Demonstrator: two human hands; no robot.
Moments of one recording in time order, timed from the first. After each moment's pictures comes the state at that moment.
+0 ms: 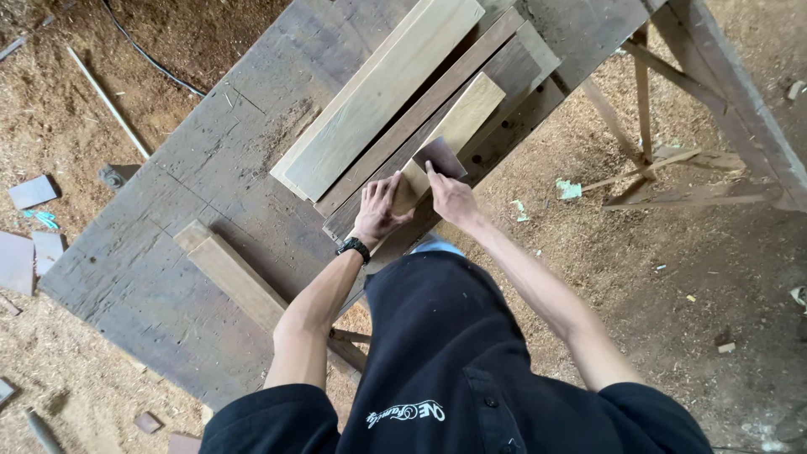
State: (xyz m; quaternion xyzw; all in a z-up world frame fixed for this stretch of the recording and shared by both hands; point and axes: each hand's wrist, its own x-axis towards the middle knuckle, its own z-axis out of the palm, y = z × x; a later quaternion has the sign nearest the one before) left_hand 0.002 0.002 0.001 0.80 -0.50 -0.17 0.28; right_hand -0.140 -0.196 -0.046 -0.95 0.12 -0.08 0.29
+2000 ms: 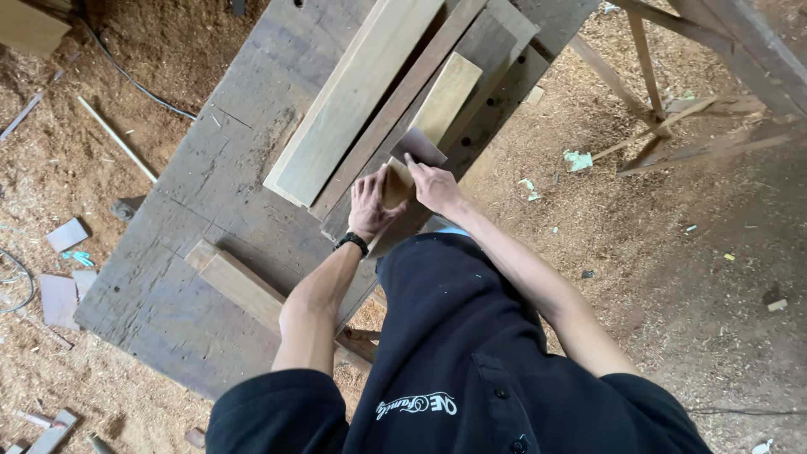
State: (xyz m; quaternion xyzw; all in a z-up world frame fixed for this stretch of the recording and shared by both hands) left_hand -0.007 -0.004 -0.005 0.82 -0.49 -0.15 0.24; right_hand -0.134 -0.181 -0.038 -0.94 0.15 -0.14 0.28
